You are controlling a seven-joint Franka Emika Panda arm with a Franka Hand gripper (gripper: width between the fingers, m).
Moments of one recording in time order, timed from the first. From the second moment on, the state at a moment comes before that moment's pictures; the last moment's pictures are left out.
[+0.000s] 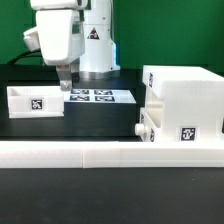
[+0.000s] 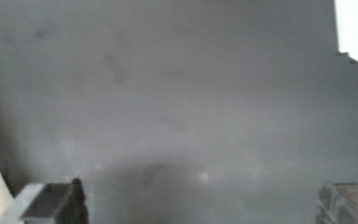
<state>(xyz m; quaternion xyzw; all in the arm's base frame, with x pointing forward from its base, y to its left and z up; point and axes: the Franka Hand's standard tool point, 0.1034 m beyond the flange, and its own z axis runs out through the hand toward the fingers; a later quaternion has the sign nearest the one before) 0.516 -0.073 0.074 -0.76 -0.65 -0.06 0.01</state>
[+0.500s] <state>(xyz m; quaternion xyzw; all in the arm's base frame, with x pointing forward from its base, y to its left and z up) 0.516 -0.072 0.072 -0.84 -0.53 -0.06 0.02</state>
